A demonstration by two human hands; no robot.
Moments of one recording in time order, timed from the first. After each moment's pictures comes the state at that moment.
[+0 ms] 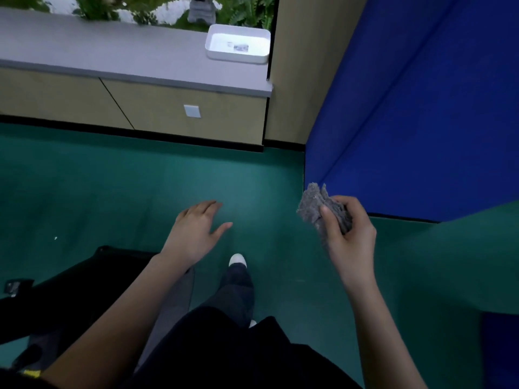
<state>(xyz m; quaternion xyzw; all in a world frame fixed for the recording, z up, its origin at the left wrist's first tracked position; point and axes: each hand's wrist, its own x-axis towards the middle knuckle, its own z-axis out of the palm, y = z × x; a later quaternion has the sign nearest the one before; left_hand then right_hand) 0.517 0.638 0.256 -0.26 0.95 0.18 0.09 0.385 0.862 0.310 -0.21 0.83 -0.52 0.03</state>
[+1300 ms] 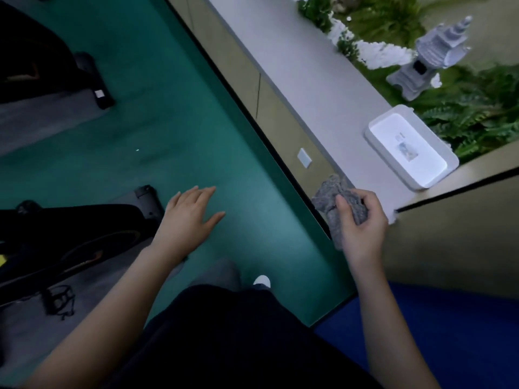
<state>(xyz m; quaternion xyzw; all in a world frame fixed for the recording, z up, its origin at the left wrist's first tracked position) 0.355 0.402 0.250 -0.66 0.72 0.19 -0.03 0.072 0.422 0.289 -0.47 0.69 -0.47 0.28</state>
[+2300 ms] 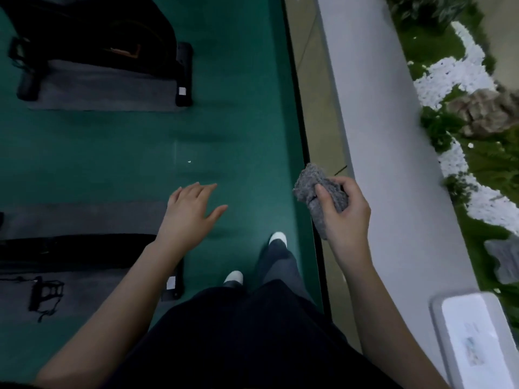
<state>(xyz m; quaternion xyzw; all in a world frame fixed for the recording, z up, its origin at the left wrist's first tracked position) 0.530 0.120 0.244 -0.82 0.53 0.21 -0.10 0.305 0.014 0.308 -0.65 0.55 -0.33 0.40</state>
